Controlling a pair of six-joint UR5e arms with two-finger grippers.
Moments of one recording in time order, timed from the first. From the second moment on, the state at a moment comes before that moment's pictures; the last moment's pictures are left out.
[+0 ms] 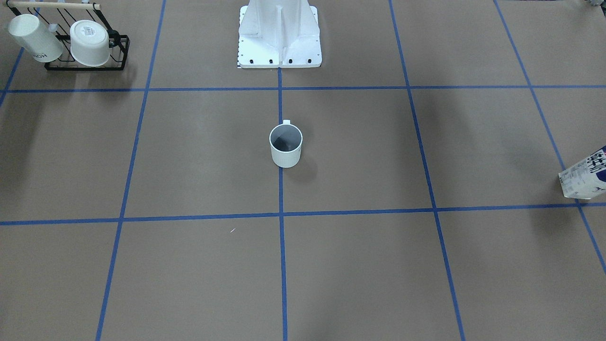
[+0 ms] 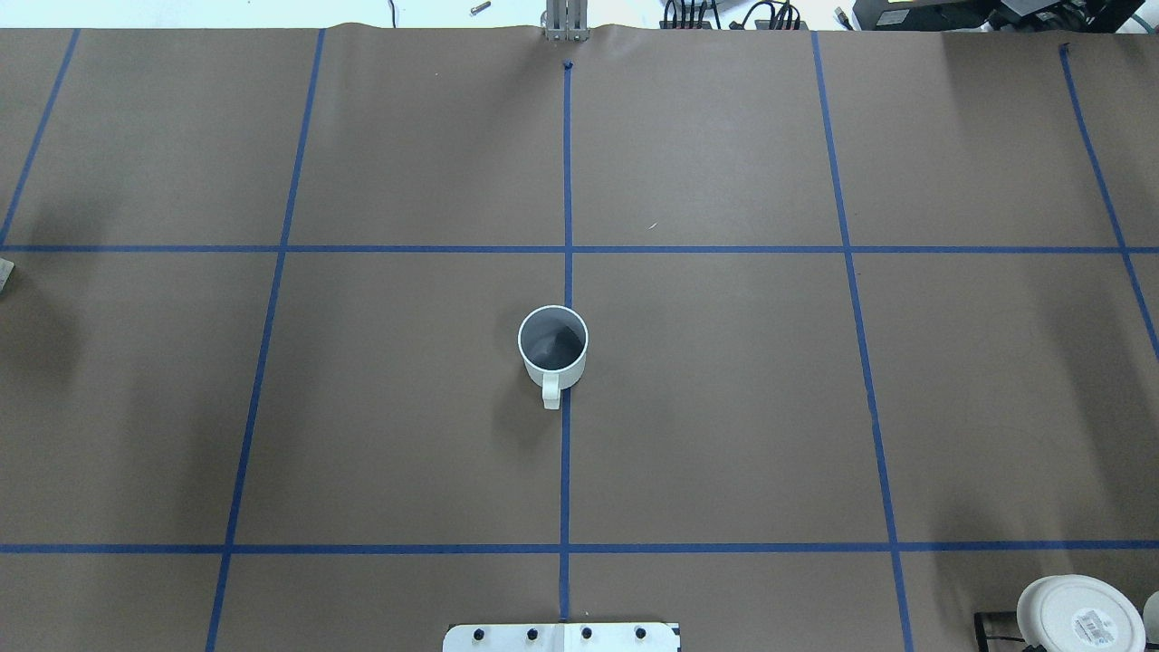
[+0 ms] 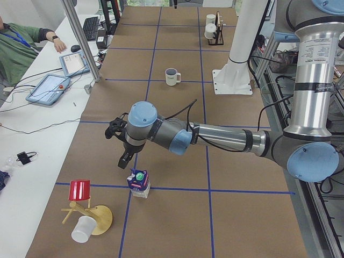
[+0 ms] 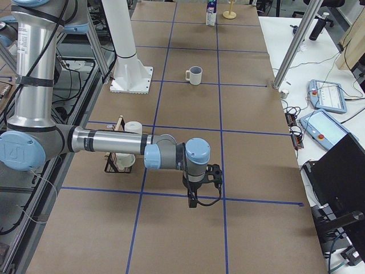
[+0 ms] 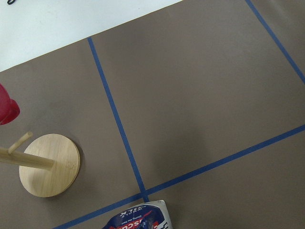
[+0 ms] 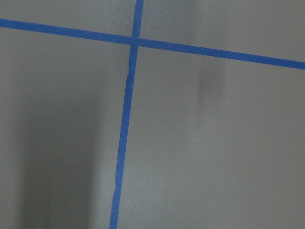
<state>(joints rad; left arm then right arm) -1.57 -1.59 -1.65 -1.93 -2.34 0.04 1.51 -1.72 1.67 -1.50 2.26 -0.05</state>
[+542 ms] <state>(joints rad) -1.54 -1.61 -1.47 -2.06 -2.33 0.04 1.51 -1.72 1.66 -1.49 2.27 -0.05</state>
